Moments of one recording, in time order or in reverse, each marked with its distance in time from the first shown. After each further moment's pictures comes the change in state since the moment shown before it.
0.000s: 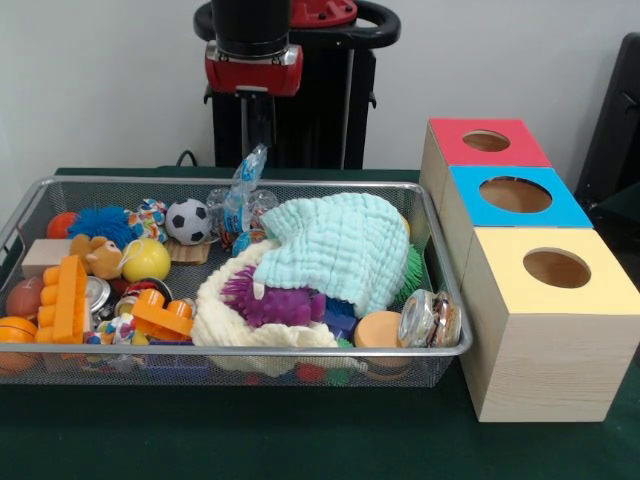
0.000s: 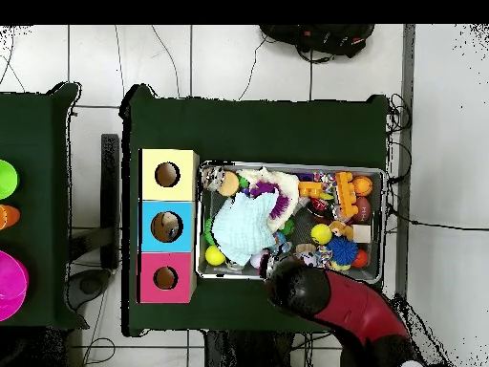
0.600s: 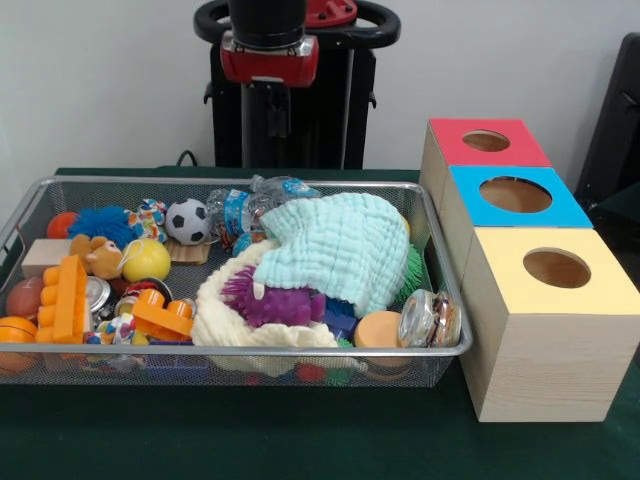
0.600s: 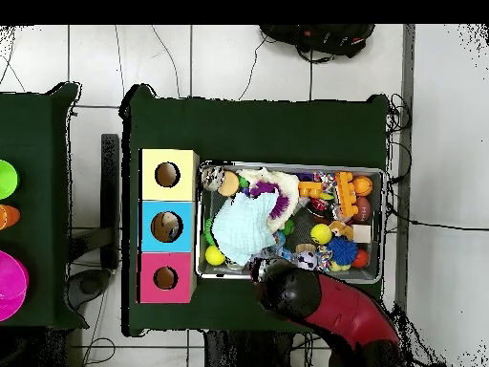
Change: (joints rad) arm 0.059 -0.016 -0.037 0.018 0.051 0.018 0.000
